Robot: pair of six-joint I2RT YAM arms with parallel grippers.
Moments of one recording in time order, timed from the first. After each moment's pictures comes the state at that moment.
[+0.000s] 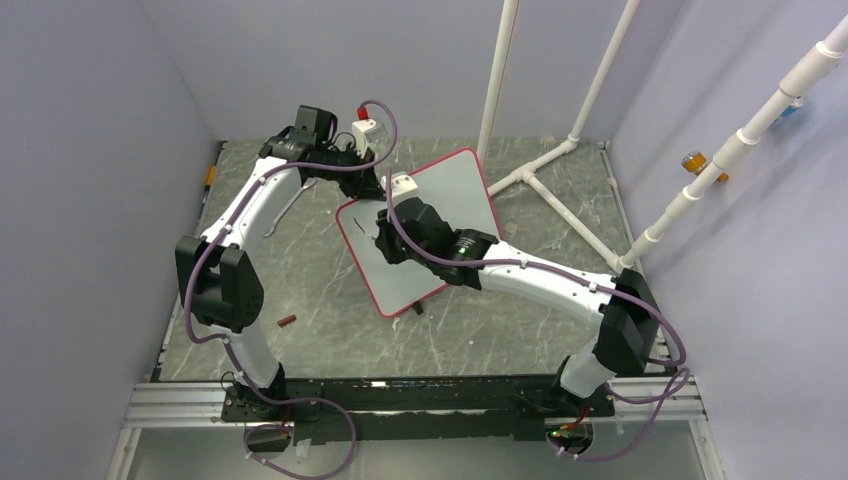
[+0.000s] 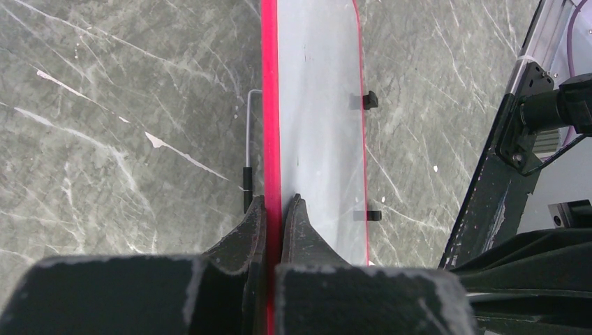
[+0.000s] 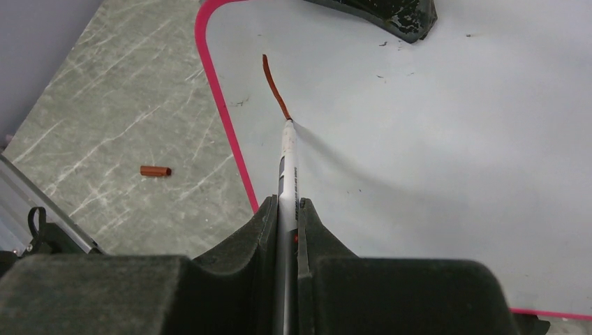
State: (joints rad) left arm -0.28 1.78 1.69 -0.77 0.79 0.30; right arm 1.02 1.57 1.31 -0.25 0.25 0.40
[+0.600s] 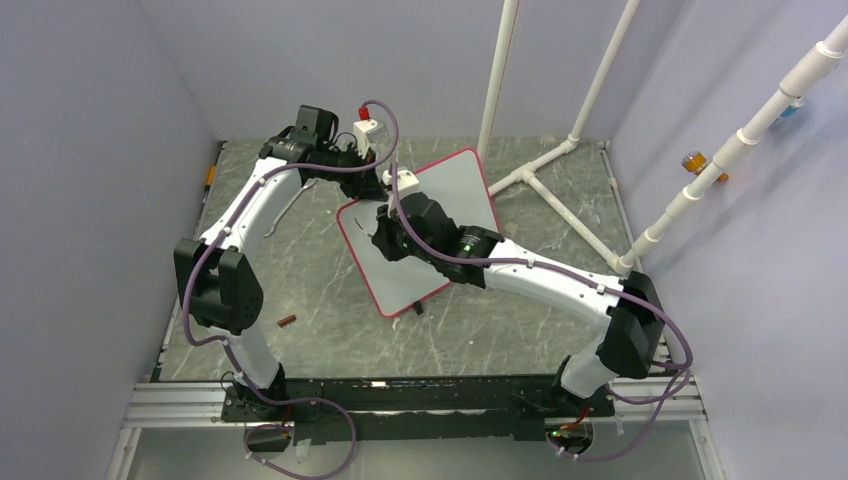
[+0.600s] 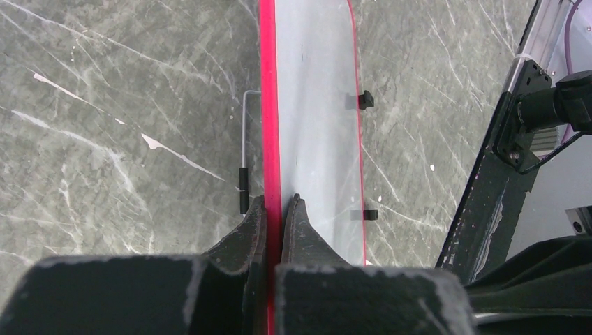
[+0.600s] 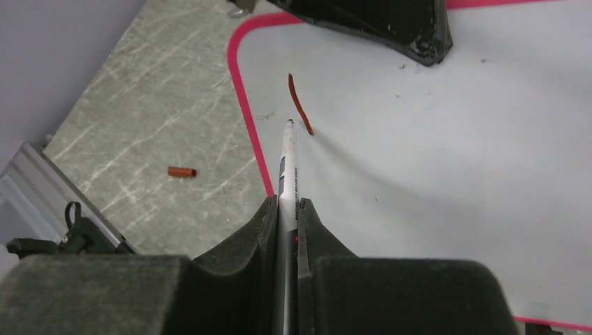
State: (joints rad) left arm -0.29 1.77 1.69 -0.78 0.78 0.30; right arm 1.01 1.54 1.32 -0.26 0.20 0.42
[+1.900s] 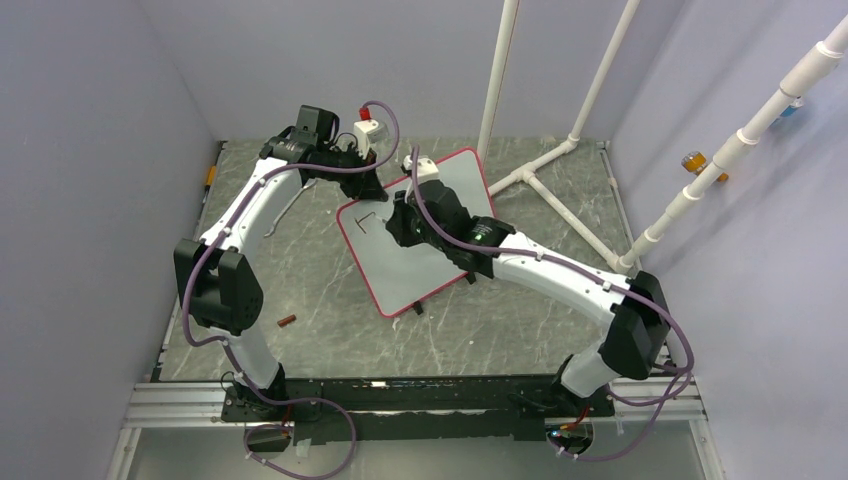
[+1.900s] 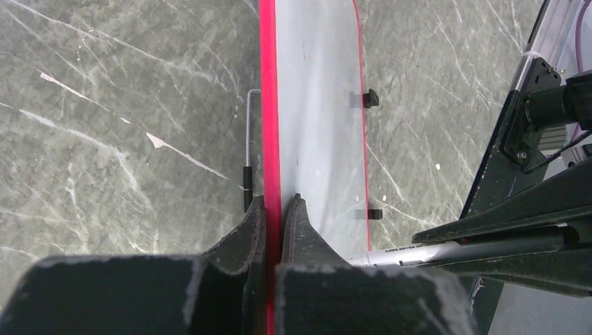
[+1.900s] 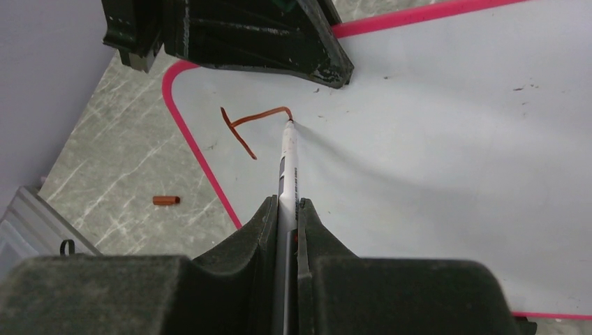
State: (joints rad) left arm -0.29 1.76 1.69 -0.78 0.77 0.30; right arm 0.92 1.53 1.32 -0.25 0.20 0.46
